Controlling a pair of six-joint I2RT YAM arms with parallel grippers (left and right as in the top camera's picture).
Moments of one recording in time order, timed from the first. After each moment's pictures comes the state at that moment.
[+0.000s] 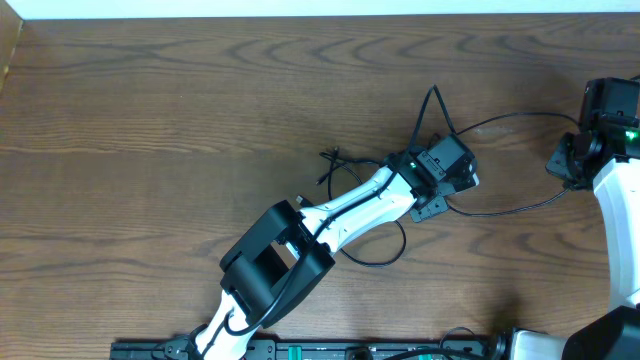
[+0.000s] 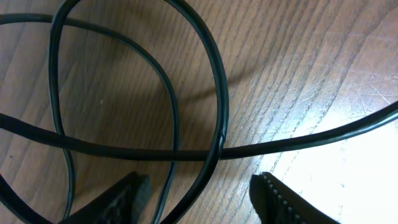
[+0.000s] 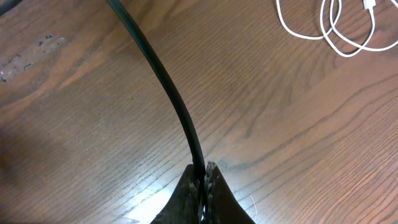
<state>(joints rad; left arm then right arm) -0.93 2.11 1.58 -0.63 0.00 0.30 -0.21 1.48 1.24 -0.98 0.33 0.32</state>
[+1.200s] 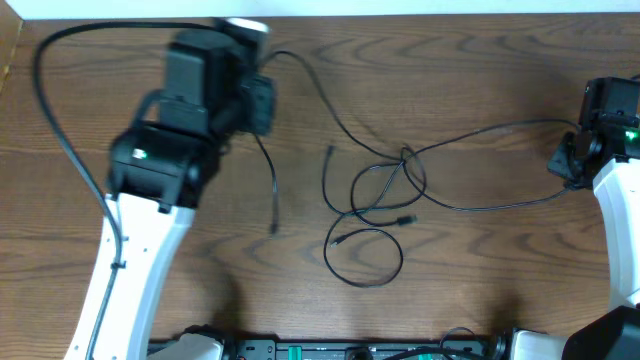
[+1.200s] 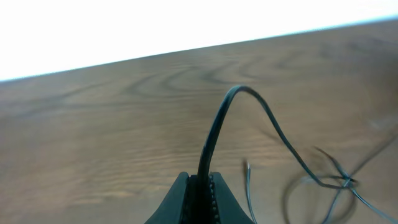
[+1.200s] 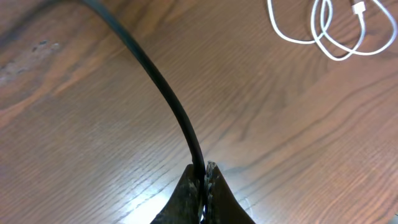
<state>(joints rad) -0.24 1.37 1.61 -0.91 -0.03 -0.06 -0.22 1.48 1.24 -0.97 0.37 0.32</state>
